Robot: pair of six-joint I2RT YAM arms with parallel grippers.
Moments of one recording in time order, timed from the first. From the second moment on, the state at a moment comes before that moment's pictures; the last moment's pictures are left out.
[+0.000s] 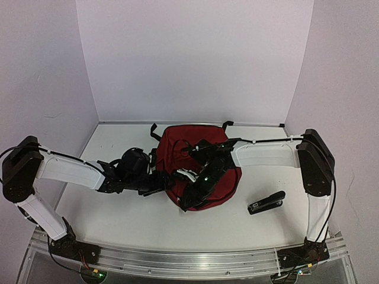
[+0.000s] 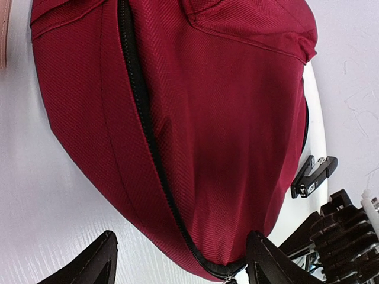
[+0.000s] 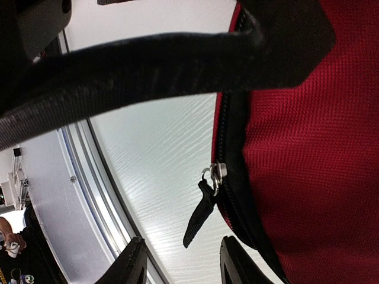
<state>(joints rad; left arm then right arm) -0.88 1.56 0.76 0.11 0.08 -0.92 0.92 2.03 1.50 -0.72 -0.60 0.09</state>
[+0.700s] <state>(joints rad) -0.87 1.56 0.75 0.10 0.06 -0.92 0.93 2.07 1.48 -0.68 -0.59 0.15</state>
